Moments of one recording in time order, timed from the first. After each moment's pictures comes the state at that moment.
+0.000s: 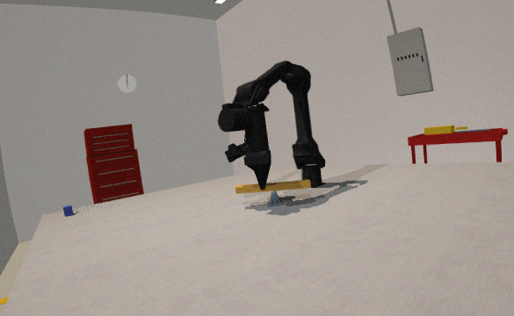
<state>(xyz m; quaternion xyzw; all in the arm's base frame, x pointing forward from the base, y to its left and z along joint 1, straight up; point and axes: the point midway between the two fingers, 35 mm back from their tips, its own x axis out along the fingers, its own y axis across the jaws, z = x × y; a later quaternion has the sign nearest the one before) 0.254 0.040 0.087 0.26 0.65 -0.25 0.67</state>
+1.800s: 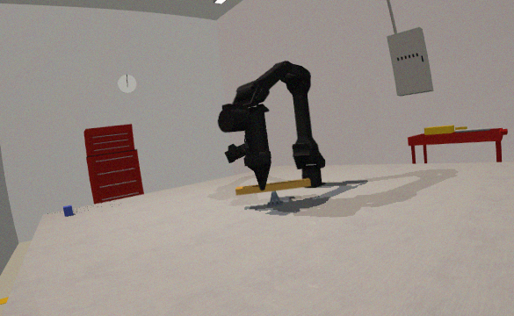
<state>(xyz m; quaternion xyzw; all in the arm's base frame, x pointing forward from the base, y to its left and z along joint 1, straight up) 0.254 0.040 0.086 0.26 0.65 -0.25 0.67</state>
